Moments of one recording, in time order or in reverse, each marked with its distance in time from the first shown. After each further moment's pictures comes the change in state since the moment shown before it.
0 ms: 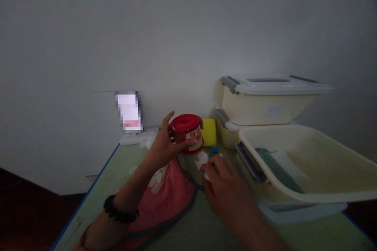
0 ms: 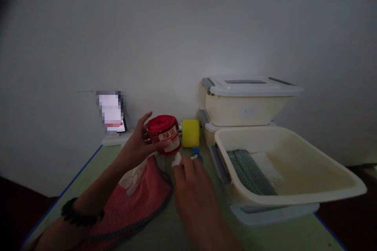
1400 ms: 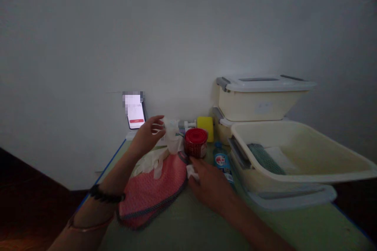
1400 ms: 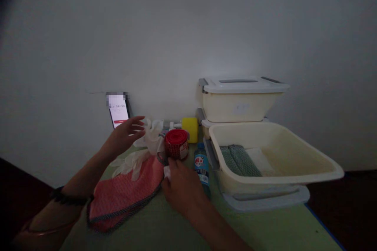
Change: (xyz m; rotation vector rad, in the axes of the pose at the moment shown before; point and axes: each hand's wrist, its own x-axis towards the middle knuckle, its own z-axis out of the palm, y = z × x) left_hand -0.007 0.014 -0.039 0.257 0.239 0.023; right_hand -0.002 -0.002 0.012 0.425 -0.114 0.045
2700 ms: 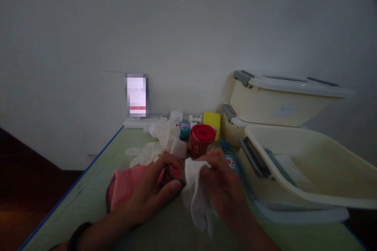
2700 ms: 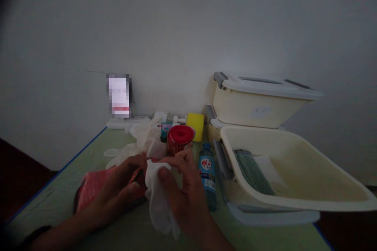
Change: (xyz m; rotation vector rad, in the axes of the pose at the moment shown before) left_hand -0.115 -0.023 0.022 -0.344 -0.366 0.154; right_hand -0.008 -0.005 0.000 0.746 0.326 -0.176
